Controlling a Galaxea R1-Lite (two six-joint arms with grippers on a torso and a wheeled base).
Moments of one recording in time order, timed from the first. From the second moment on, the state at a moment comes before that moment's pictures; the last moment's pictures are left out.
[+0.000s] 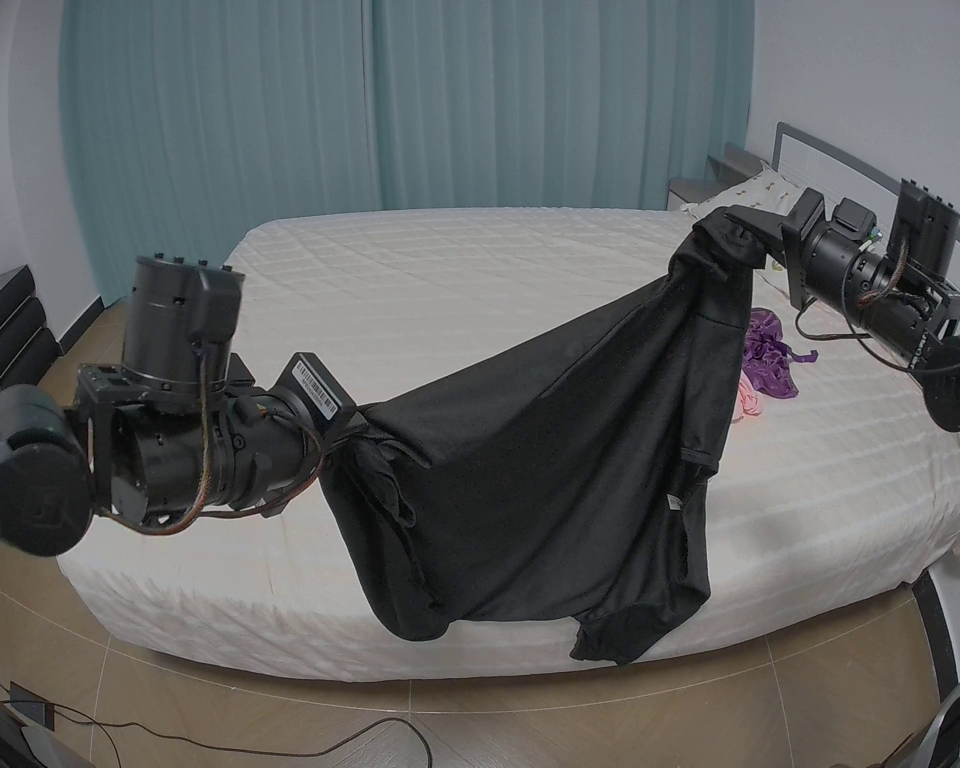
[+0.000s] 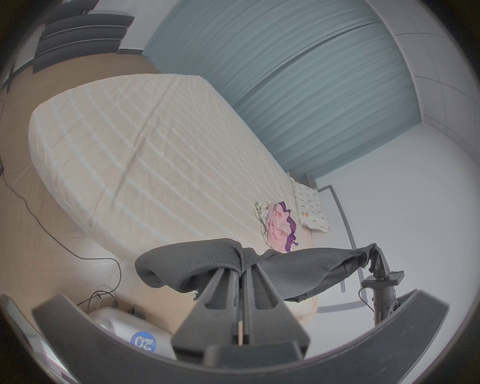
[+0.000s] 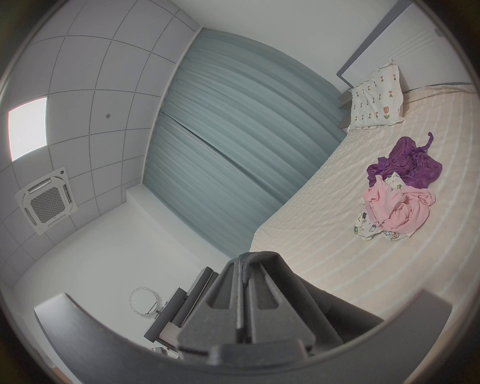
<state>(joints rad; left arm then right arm) -0.58 1.56 -0.98 -0.12 0.15 -1.08 0.22 1.69 -1.12 -0.71 0.29 0.87</state>
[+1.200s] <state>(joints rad) -0.37 2.08 -1.26 -0.12 0.04 -1.07 0.25 2.15 -1.19 -0.87 0.23 0.81</state>
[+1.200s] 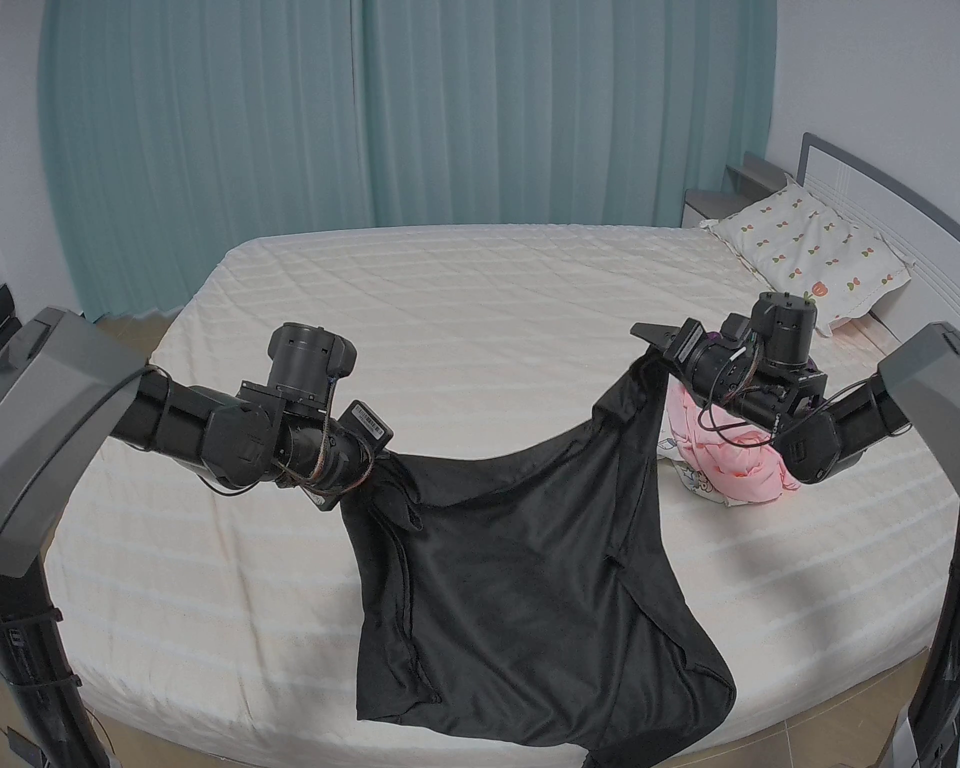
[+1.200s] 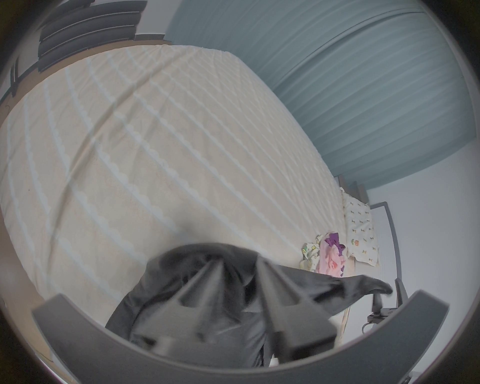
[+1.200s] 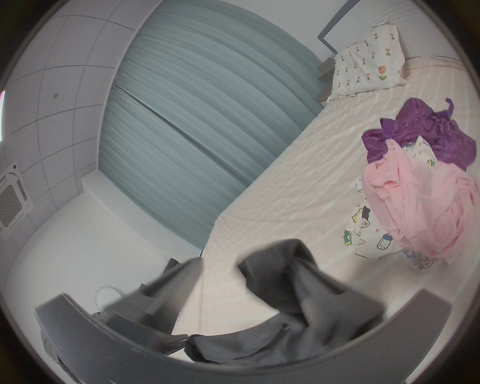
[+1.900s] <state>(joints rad) -0.32 2.13 -1.21 -0.14 0.09 -1.08 0.17 2.34 -1.27 -0.71 0.03 0.78</state>
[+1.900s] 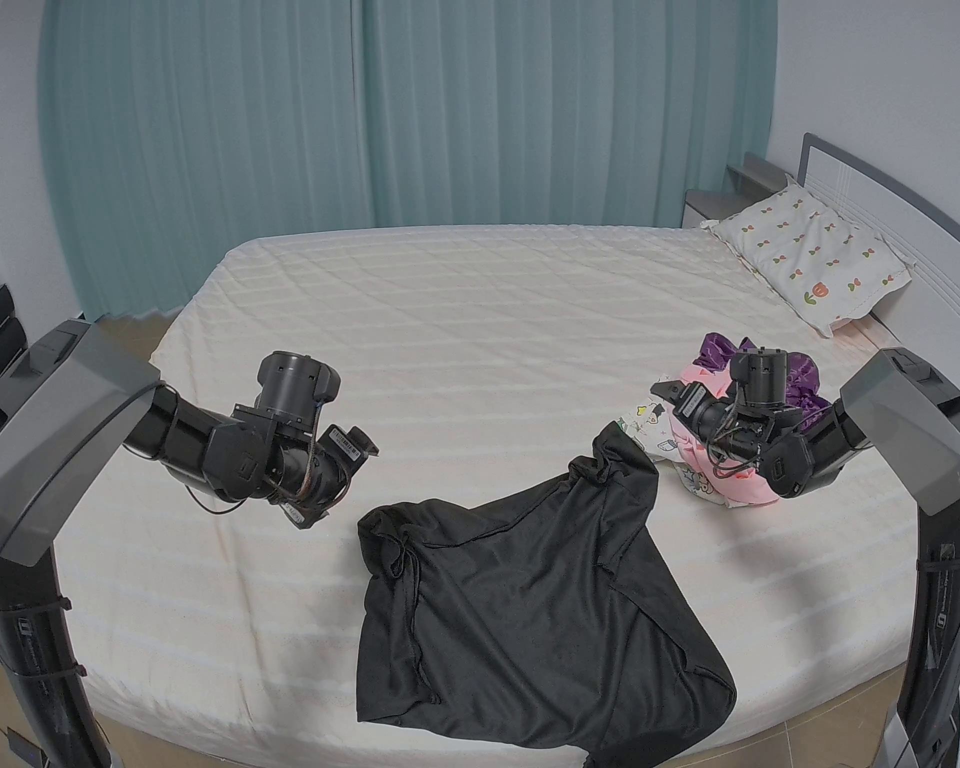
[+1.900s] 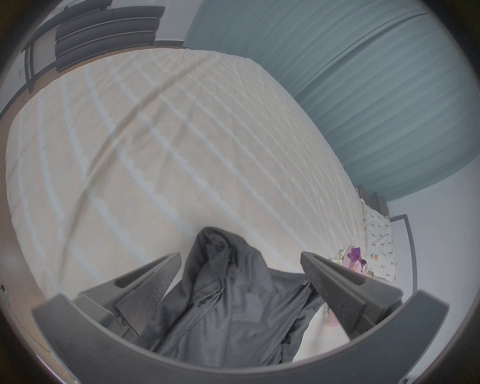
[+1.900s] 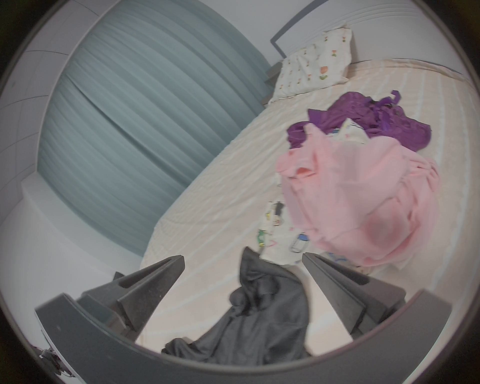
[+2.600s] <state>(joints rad) -0.35 1.89 -0.76 -0.38 0.02 -1.15 0.05 2.52 -1.31 -0.60 -0.01 0.78</state>
